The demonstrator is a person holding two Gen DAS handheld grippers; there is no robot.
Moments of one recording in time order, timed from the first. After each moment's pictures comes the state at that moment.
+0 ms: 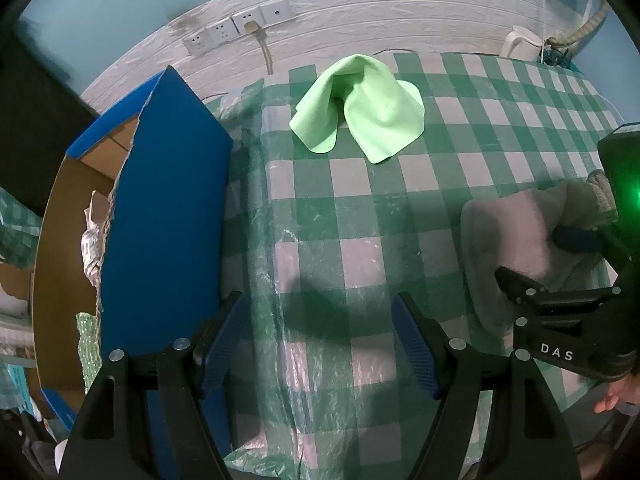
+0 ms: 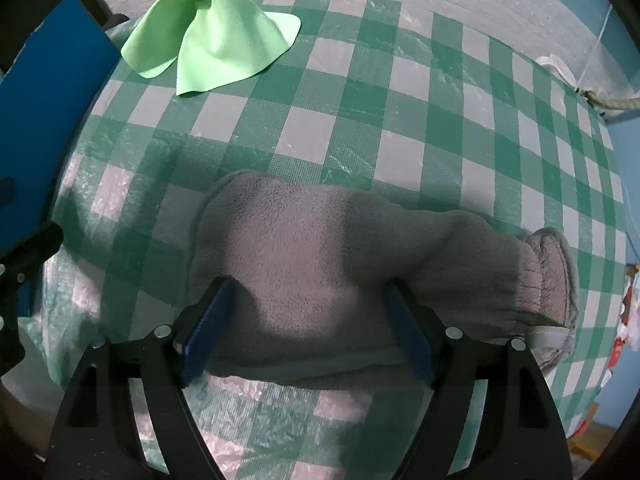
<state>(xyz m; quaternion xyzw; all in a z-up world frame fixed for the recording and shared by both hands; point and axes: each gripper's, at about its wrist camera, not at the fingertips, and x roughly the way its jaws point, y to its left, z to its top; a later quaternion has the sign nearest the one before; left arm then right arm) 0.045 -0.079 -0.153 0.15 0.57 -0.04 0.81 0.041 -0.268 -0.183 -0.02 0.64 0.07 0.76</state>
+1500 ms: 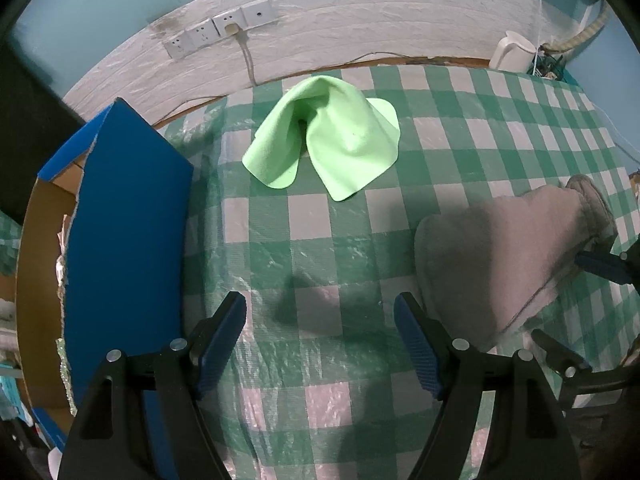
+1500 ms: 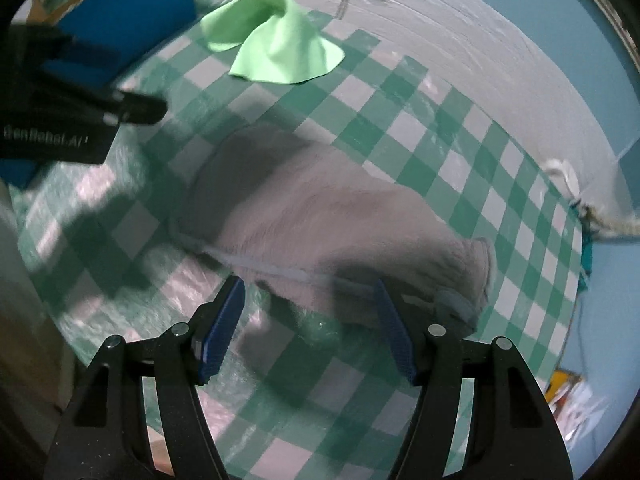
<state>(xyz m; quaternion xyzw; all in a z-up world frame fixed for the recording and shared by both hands) 0.074 -0.106 -0.155 0.13 0.58 -0.06 0.80 -0.013 -0.279 -0.149 -0.20 0.59 0.17 0.76</state>
